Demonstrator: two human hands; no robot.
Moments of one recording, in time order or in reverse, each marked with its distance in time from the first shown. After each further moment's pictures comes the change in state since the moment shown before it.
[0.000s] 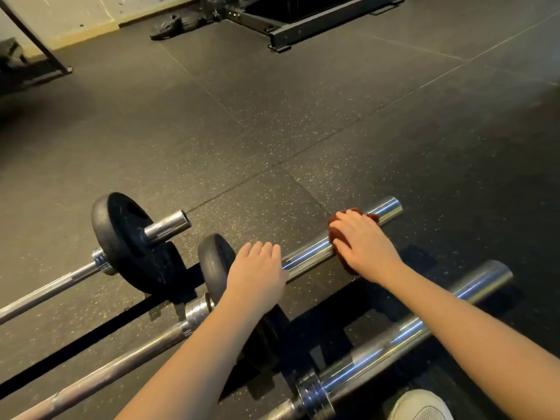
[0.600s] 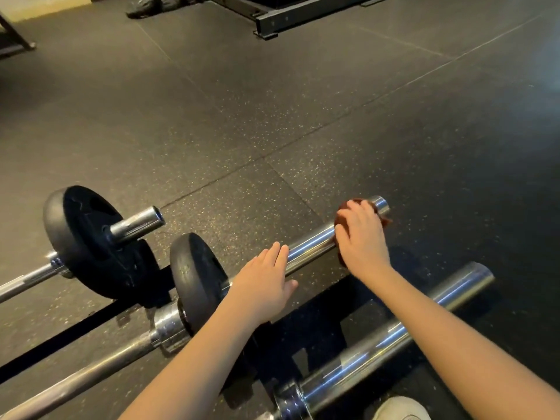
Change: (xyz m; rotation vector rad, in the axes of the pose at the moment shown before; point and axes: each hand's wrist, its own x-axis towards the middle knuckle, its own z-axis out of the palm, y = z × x) left_hand 0.026 0.025 0.024 -0.284 -0.073 0.116; right_hand 0.002 0.011 0.009 0.104 0.171 0.308
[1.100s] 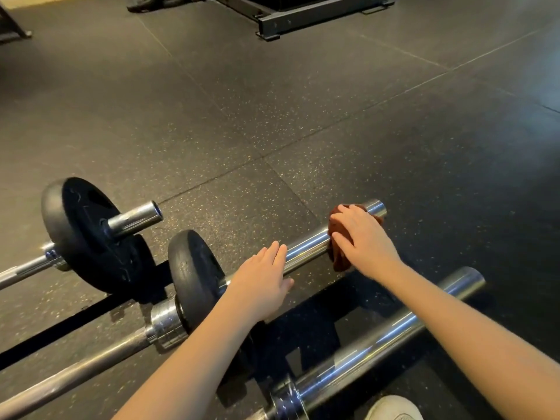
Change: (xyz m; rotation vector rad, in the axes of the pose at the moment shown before) left_hand -0.002 -0.001 0.001 -0.037 0.023 0.000; right_hand 0.005 0.009 -0.020 -0.064 -0.152 -0.184
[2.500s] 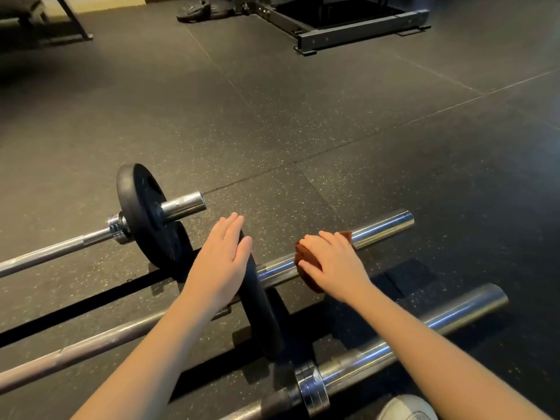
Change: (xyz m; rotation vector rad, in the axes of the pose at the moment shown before) left_hand -0.086 -0.073 -0.023 -0.480 0.503 -0.219; right_hand -0.019 -0.100 0.035 -0.055 -0.113 -0.206
